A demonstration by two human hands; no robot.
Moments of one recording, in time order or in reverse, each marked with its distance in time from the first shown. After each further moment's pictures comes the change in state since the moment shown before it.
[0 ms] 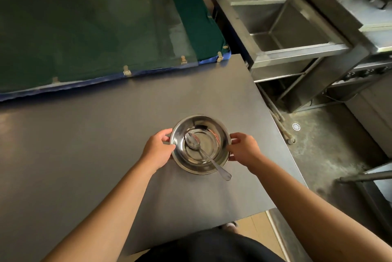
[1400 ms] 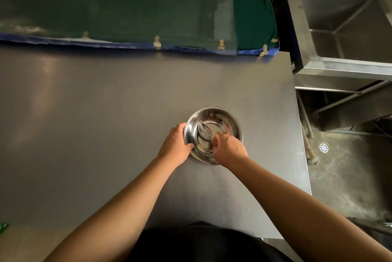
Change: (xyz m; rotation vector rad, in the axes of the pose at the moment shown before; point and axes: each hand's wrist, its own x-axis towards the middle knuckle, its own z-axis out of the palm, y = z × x) left_hand 0.023 -0.025 0.049 0.301 0.150 0.007; right_hand 0.071 -0.010 0.066 -0.919 -0.190 -0.476
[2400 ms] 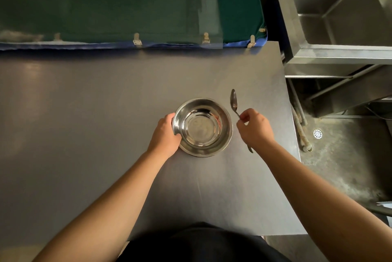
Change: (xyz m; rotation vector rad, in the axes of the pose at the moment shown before) left_hand 0.037 0.016 -0.001 -0.016 0.040 -0.005; right_hand 0.028 0.074 -0.065 0.286 0.285 0.259
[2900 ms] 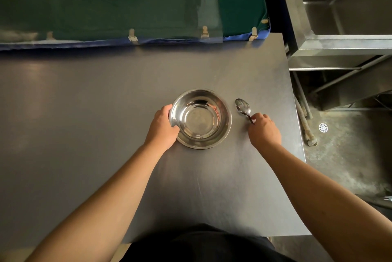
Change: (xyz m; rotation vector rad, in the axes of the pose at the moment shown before) left_hand 0.023 0.006 -0.006 0.001 0.022 -0.009; right_hand 0.026 0.048 0.020 -0.262 -0.050 0.097
